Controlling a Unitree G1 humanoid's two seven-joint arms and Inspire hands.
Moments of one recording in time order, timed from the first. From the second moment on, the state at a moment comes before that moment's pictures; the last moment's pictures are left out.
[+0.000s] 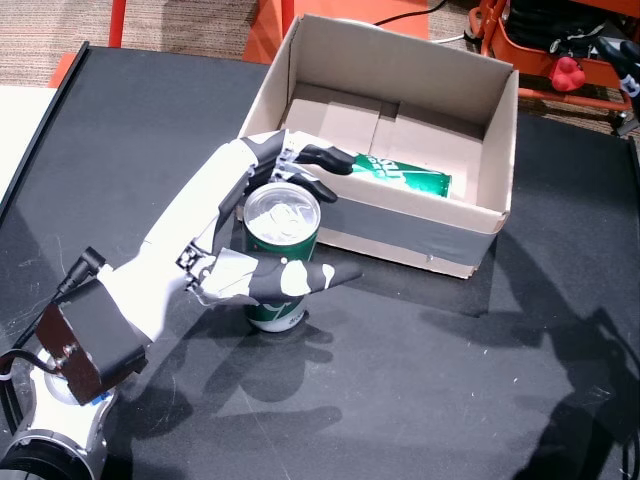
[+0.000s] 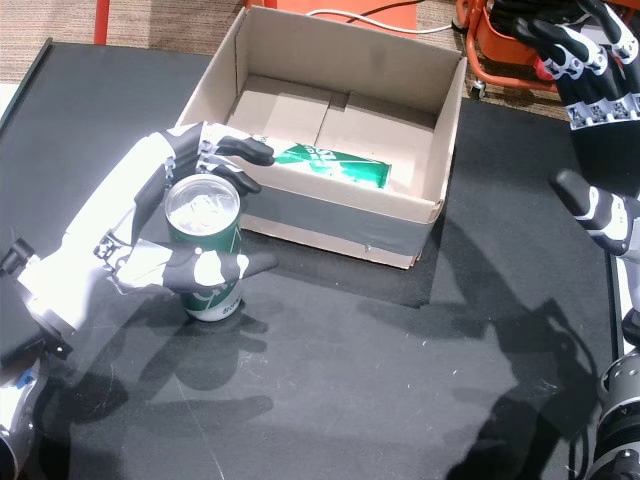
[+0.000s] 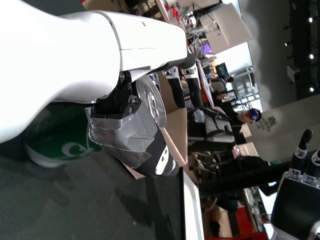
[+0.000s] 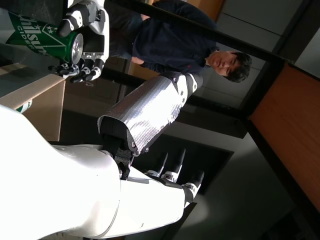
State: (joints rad) left arm -0.63 0.12 0.02 1.19 0.00 -1.00 -0.46; right arm -0.68 -0.28 -0.64 1.06 0.73 -0.69 1.50
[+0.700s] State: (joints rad) left arm -0.60 0.04 0.06 1.19 -0.07 -0.93 -0.56; right arm -0.63 -0.27 -0.64 0.97 0.75 -0.68 1.50
